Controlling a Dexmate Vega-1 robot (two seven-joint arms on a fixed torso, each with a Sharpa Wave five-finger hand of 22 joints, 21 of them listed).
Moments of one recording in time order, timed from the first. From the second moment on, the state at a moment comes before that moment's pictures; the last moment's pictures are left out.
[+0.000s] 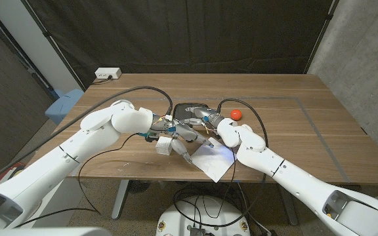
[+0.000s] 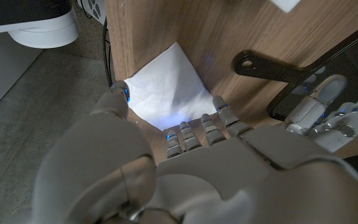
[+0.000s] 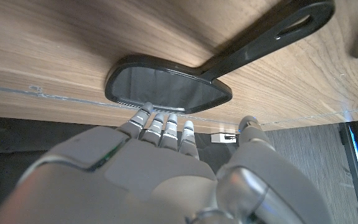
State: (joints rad) left arm 0.87 0.80 0.43 -2.04 0.56 -0.40 -0.87; left_hand 0.76 0.00 0.38 -0.10 0.21 -0.01 -0.21 0.18 0.19 0.06 -0.15 0.17 0.19 0.03 -0.03 0.17 0.18 0.00 0.03 0.57 0.19; right arm -0.76 -0.44 -0.79 -1.73 -0.74 -0.31 0.22; right_hand 0.35 0.07 0.36 -0.07 0.18 0.07 -0.05 0.18 0.19 0.07 0.02 0.19 0.18 0.00 0.01 0.18 0.19 0.02 0.02 0.29 0.20
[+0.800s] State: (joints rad) left arm 0.96 0.71 0.39 -1.97 0.89 -0.63 -0.61; left_hand 0.75 -0.02 0.35 -0.09 0.21 -0.01 -0.21 0.19 0.19 0.02 -0.14 0.19 0.19 0.02 -0.03 0.19 0.18 -0.02 0.05 0.54 0.19; right arm -0.75 -0.43 -0.79 -1.71 -0.74 -0.29 0.22; right_hand 0.35 0.07 0.35 -0.07 0.18 0.07 -0.05 0.18 0.19 0.07 0.02 0.19 0.18 0.00 0.01 0.18 0.19 0.02 0.02 0.29 0.20
